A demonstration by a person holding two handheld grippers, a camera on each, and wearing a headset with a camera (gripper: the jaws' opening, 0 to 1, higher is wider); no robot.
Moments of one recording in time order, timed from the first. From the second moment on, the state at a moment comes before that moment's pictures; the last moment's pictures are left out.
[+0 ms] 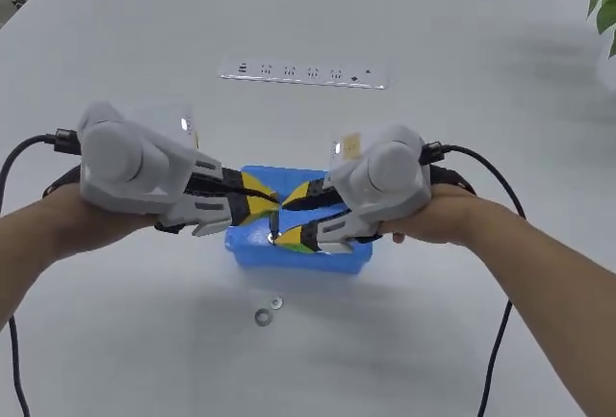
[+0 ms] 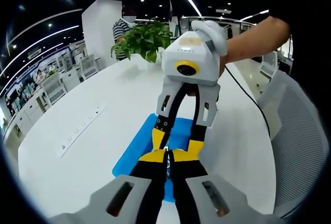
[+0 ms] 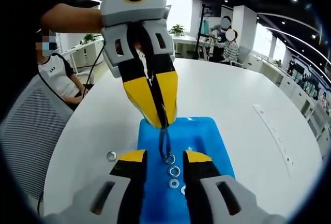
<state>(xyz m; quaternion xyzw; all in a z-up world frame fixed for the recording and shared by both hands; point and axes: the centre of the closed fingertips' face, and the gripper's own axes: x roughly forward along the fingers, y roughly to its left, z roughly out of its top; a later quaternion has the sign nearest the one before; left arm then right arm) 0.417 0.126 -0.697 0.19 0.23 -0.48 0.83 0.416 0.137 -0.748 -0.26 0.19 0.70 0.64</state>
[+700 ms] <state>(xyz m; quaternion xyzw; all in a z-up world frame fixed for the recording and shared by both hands) 0.414 0.127 -0.671 0.18 0.21 -0.46 0.84 0.414 0.102 -0.725 -0.25 0.21 0.65 0.68</state>
